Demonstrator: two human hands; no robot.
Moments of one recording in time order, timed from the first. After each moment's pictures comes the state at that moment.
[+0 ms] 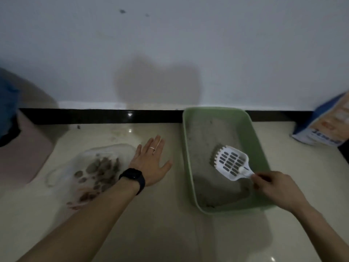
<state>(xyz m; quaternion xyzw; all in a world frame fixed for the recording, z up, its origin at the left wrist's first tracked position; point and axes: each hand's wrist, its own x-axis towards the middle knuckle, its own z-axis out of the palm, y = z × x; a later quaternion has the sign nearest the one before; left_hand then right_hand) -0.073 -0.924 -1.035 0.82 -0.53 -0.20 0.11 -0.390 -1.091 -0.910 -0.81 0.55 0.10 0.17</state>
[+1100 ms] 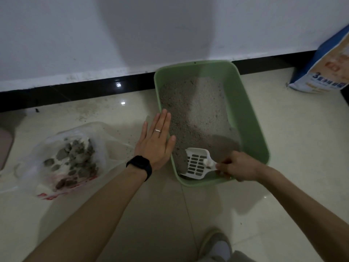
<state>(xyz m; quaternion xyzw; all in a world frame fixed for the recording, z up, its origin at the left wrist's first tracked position) -0.155 -0.971 -1.056 0.78 -0.58 -0.17 0.16 -0.390 -1.095 -0.978 -0.73 0.48 0.30 0.40</state>
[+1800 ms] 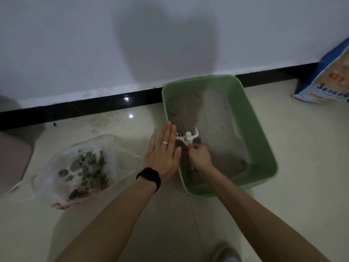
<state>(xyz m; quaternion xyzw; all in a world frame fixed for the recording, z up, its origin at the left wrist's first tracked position) -0.158 -0.971 -1.057 0.80 -0.57 -0.14 0.13 -0.267 -1.058 -1.048 -0.57 0.63 -0.03 0.53</state>
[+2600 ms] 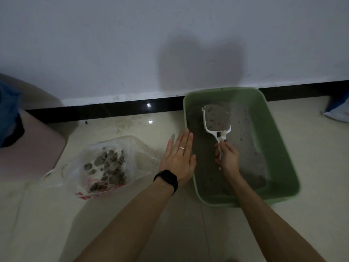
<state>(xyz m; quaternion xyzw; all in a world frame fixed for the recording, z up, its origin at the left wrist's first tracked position) -0.164 -0.969 -1.043 0.82 -0.55 -0.10 0.07 -0.289 -1.097 -1.075 -0.47 0.57 -0.27 0.62</state>
